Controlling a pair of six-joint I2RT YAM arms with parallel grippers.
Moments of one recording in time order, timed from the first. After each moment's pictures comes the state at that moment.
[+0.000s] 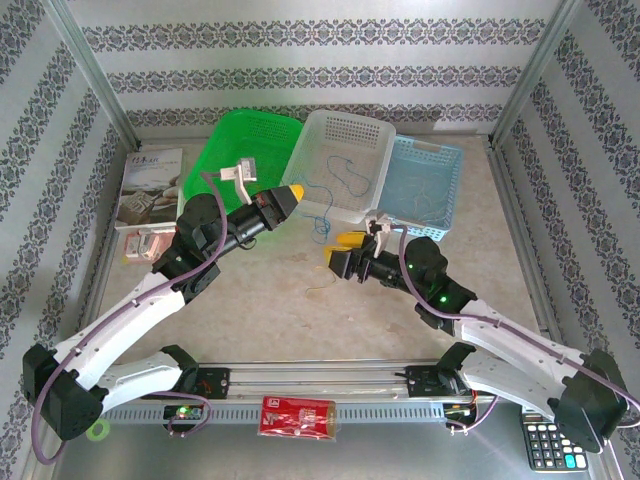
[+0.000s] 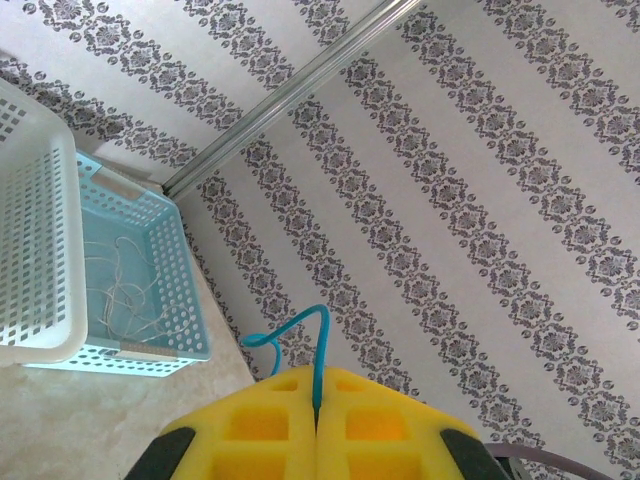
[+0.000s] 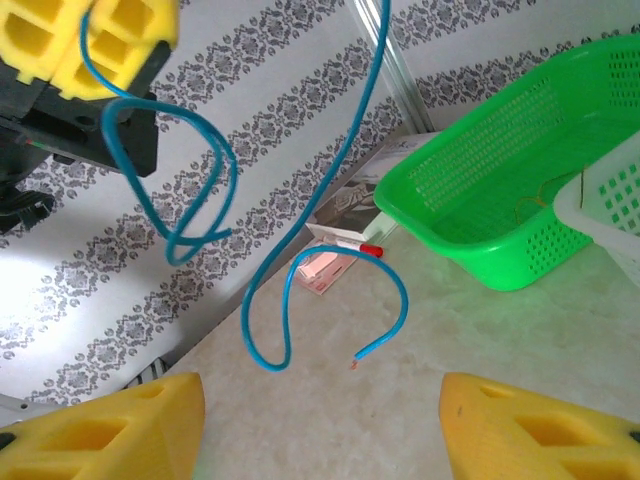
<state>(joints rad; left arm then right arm) -0.60 1.06 0.92 0.19 0.27 -0.93 0.74 0.92 0.53 0.32 -0.31 0.52</state>
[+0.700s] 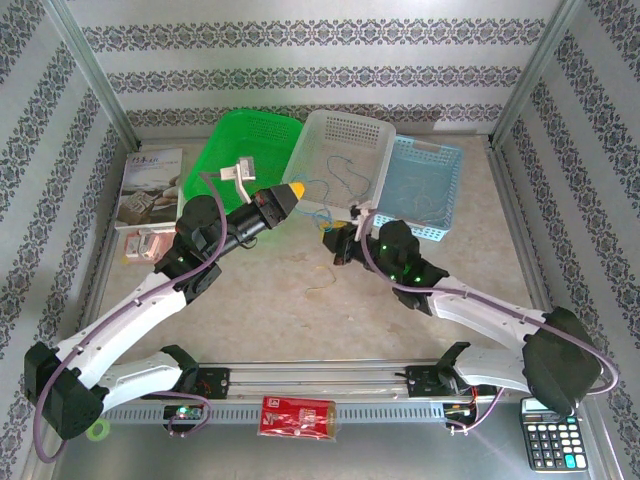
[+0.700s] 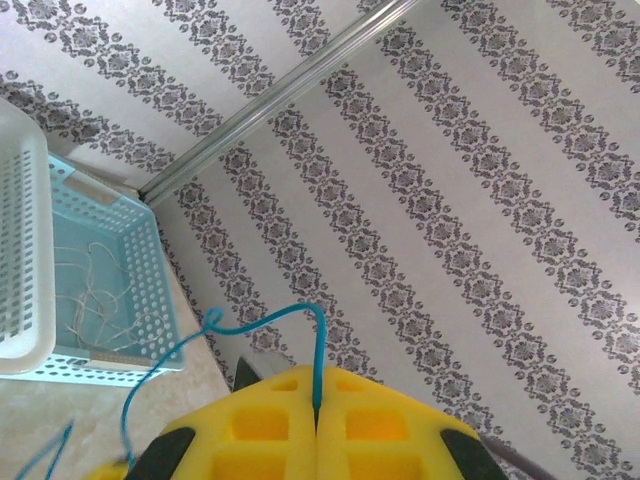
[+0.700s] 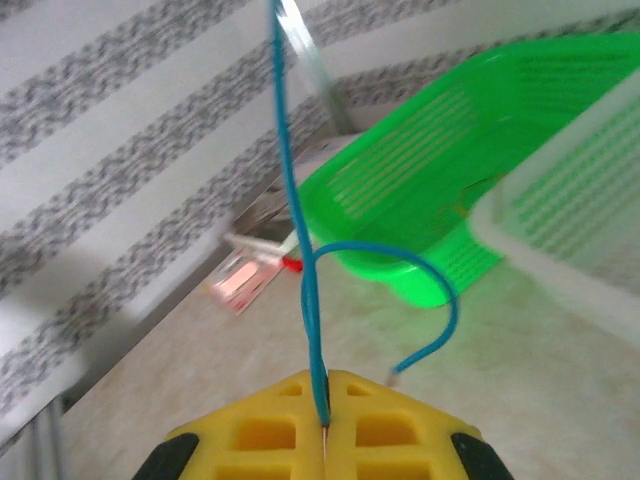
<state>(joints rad) -0.60 1.06 0.89 0.27 0.29 -0.98 0.68 1.18 0.62 0.42 -0.18 0.48</state>
